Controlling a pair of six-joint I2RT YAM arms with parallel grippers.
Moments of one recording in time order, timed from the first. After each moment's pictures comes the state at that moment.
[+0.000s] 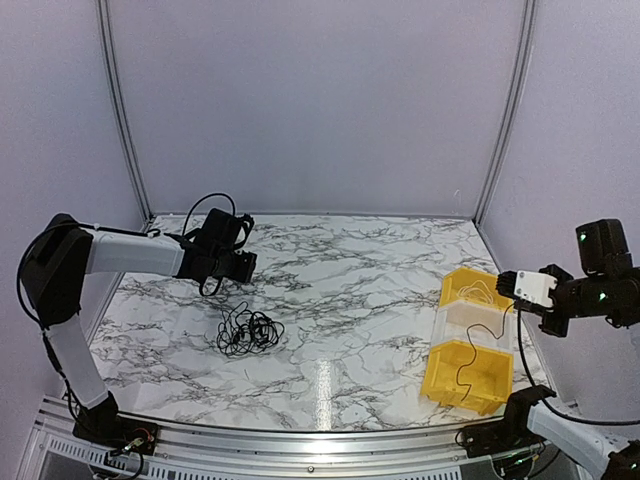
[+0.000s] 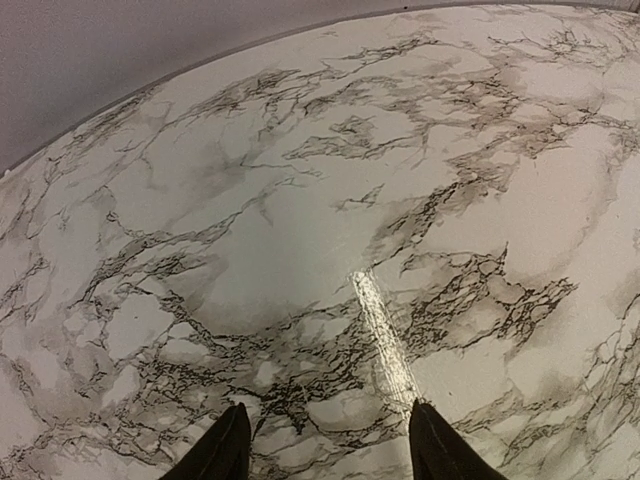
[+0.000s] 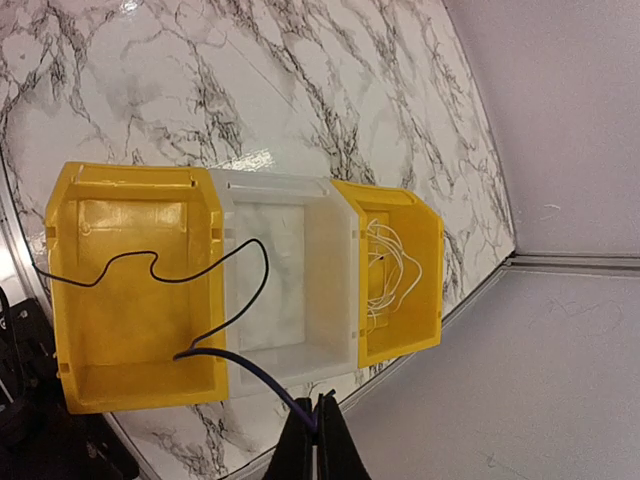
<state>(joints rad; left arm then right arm) -0.60 1.80 1.11 -0.09 -0.27 -0.13 0.10 0.66 1.12 -1.35 -0.18 -1.14</state>
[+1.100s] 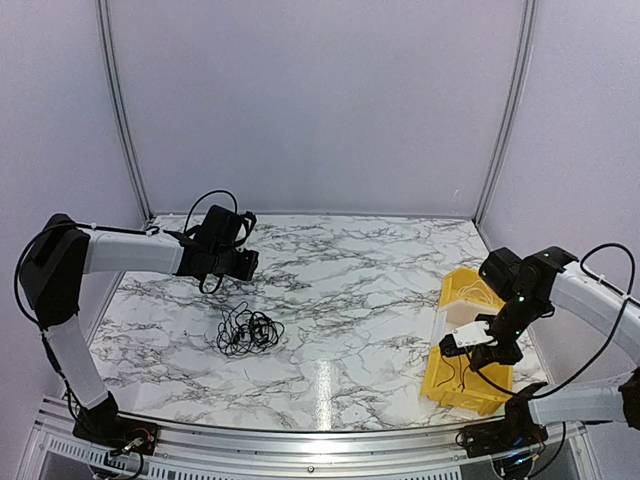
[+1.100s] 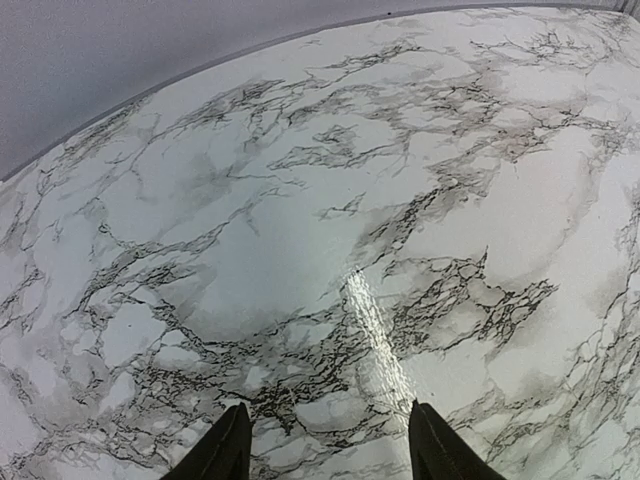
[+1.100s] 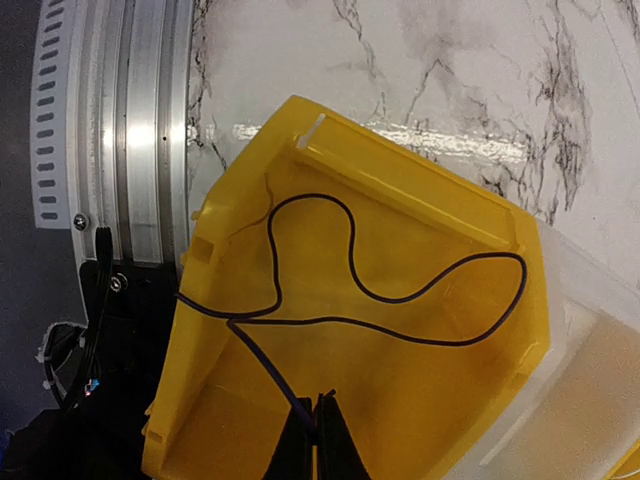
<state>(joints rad) -0.60 1.79 1.14 -0.11 -0.24 -0.12 0.37 1.07 0.84 -1.34 -0.24 -1.23</state>
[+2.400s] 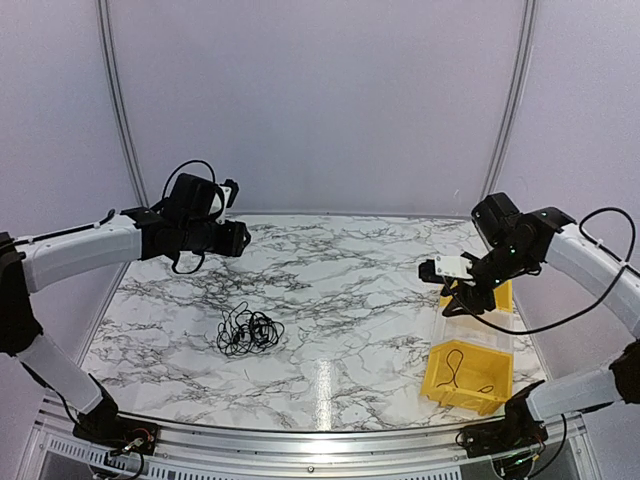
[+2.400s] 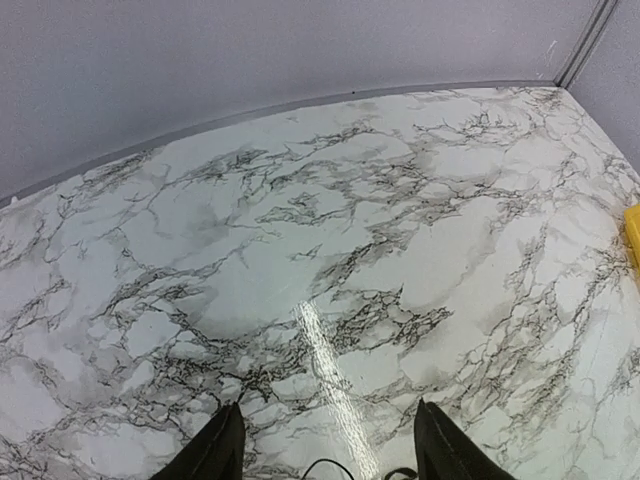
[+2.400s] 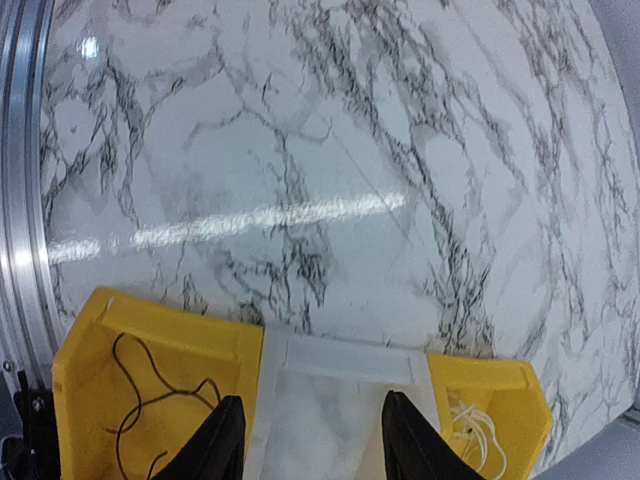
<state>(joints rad) -0.60 1.54 1.19 -0.30 -0.16 -0.20 0.38 1.21 1.14 -1.13 -0.29 -1.02</state>
